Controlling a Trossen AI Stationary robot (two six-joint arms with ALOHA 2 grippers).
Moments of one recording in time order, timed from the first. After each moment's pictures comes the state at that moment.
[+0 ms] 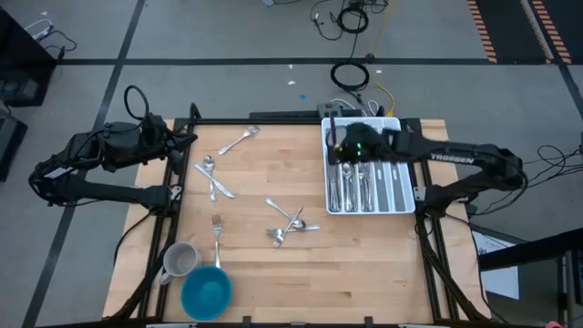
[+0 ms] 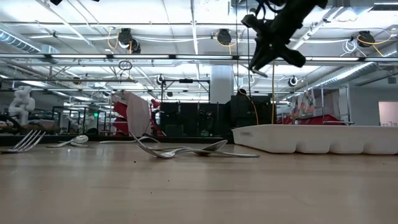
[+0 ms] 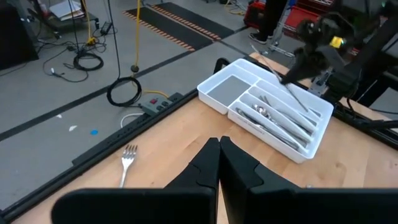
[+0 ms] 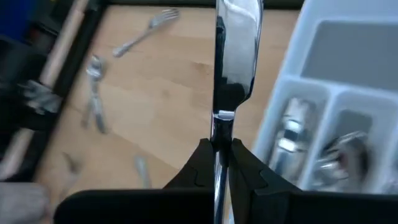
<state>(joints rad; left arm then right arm) 0.11 0.68 1.21 -0.98 -0.42 -0.38 -0.28 1.30 1.10 -0.61 0.18 0.99</state>
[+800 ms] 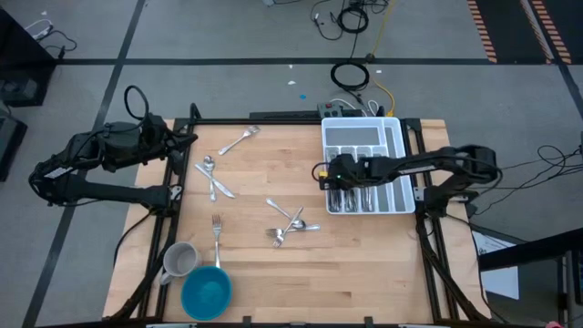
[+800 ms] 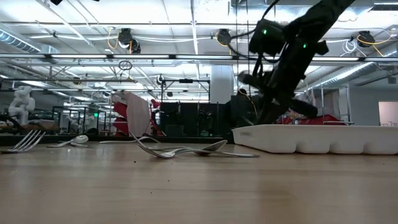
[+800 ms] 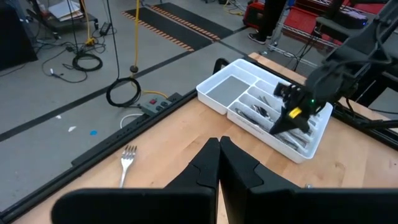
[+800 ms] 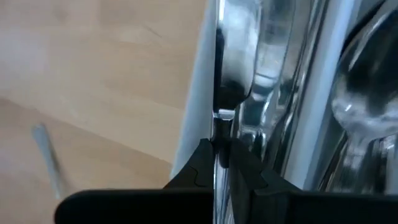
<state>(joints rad) 0.11 0.68 1.21 -0.98 -0.42 -0.38 -0.18 1.53 0.80 -0.30 0.16 1.21</state>
